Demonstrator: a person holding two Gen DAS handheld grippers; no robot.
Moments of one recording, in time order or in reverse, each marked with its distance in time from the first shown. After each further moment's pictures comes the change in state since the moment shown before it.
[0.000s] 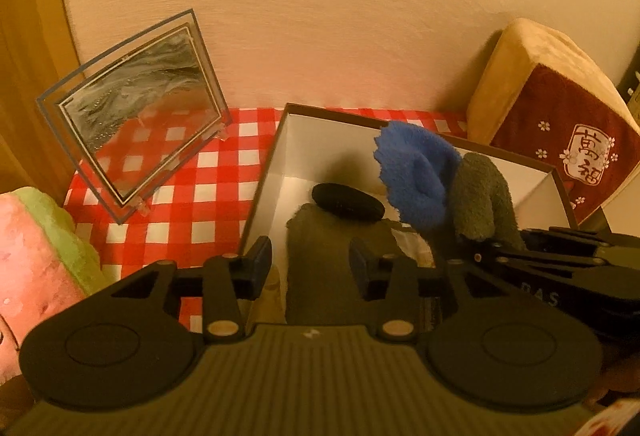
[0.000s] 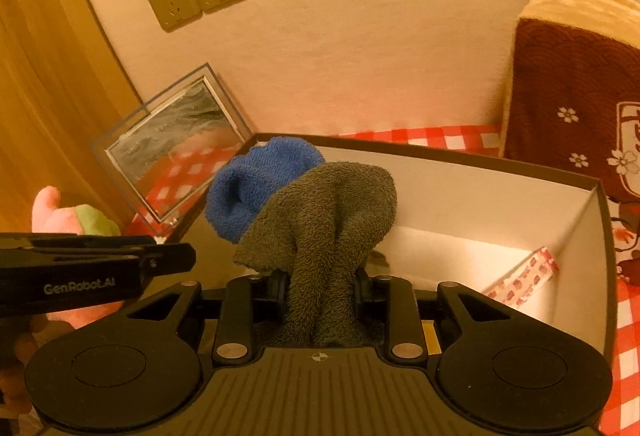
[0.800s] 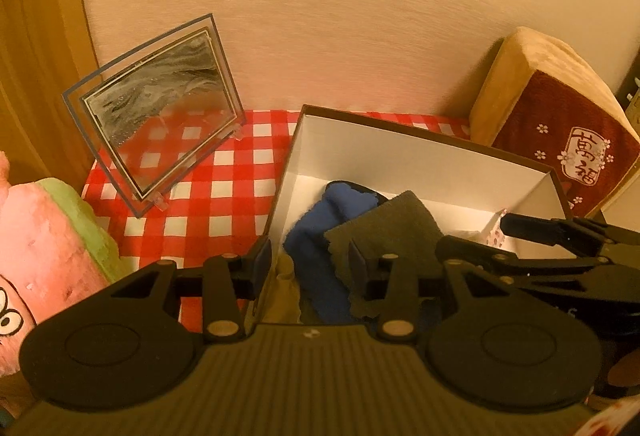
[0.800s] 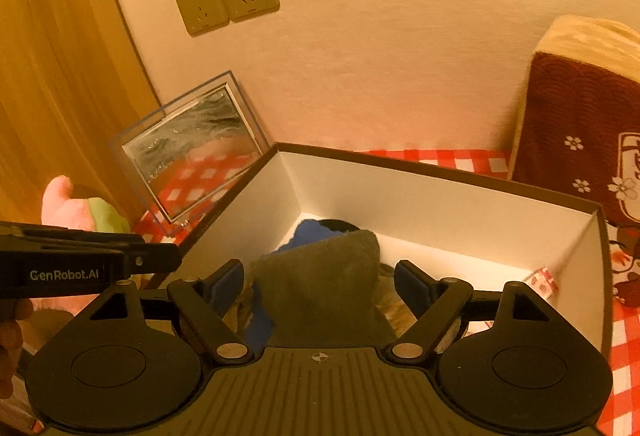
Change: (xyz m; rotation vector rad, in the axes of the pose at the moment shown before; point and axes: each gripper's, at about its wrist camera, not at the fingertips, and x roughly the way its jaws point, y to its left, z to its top) left arm -0.019 0.009 -0.007 -0.014 -0.012 0.006; right arm -0.011 0.017 -0.007 -0.067 -0.047 -0.003
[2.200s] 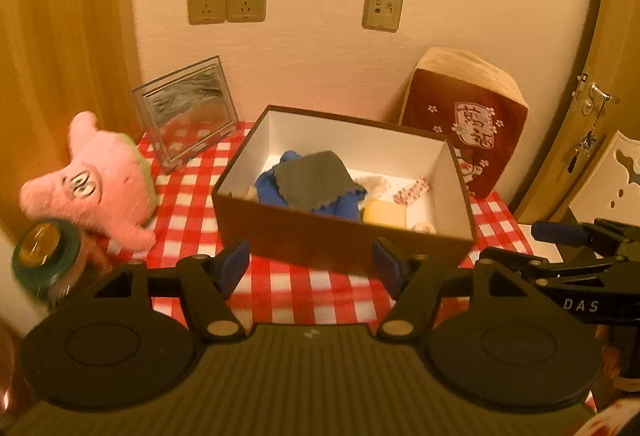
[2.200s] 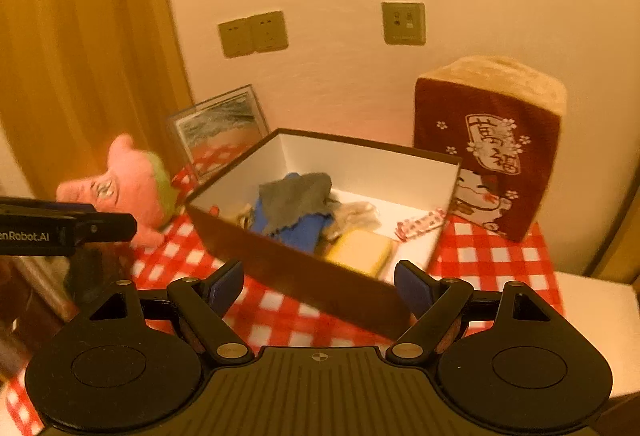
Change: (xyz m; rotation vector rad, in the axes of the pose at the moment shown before) left arm -0.198 -0.099 -0.152 -0.001 -0.178 0.053; right arm -0.219 -0.008 -0.120 -0.108 -0.101 -0.032
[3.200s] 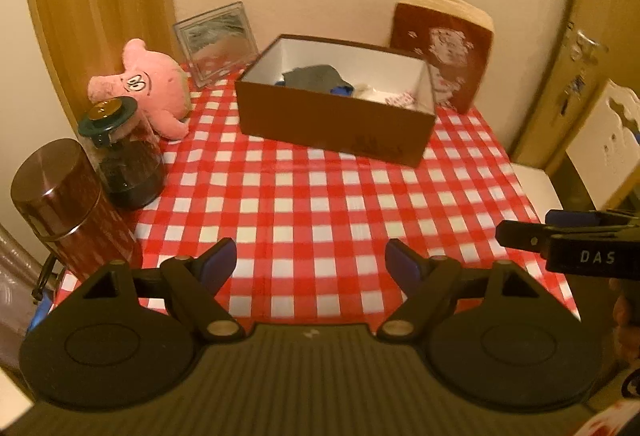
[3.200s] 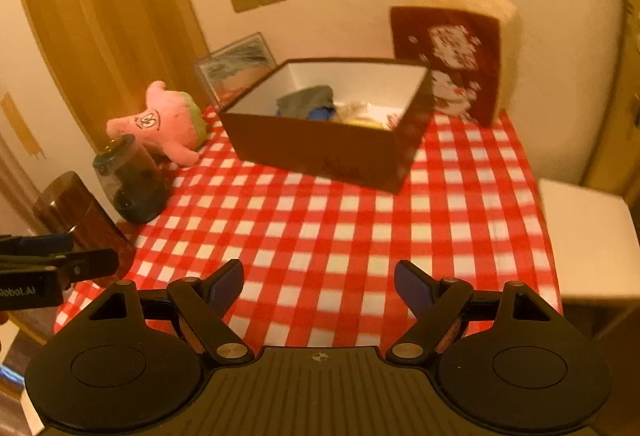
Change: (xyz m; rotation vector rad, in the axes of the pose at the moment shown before) left arm -0.125 -0.044 -0.121 0.006 0.118 0.057; right arm -0.127 0.018 -0.105 0.126 0.139 0.023
